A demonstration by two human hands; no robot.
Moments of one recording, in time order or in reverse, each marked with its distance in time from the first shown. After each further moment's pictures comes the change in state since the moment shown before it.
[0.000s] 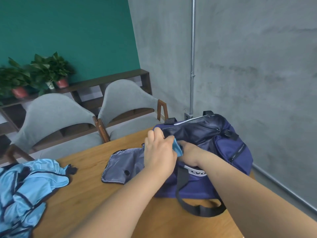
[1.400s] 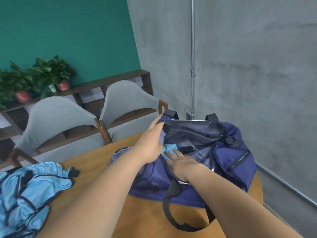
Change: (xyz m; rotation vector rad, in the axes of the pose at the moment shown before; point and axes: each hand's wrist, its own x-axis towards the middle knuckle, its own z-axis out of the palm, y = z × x) left_hand 0.041 -0.049 -0.029 -0.412 -0.383 0.059; right_hand 0.006 -0.010 0.046 -0.758 -0.215 -0.235
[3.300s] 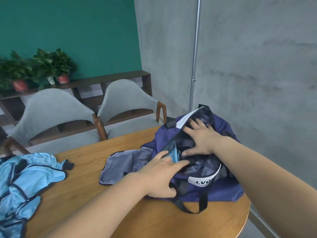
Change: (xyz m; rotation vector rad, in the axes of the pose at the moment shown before) left_hand -0.058 0.023 0.052 0.330 -0.291 0.357; right_hand -0.044 0.104 -0.069 -0.037 0.358 0.051
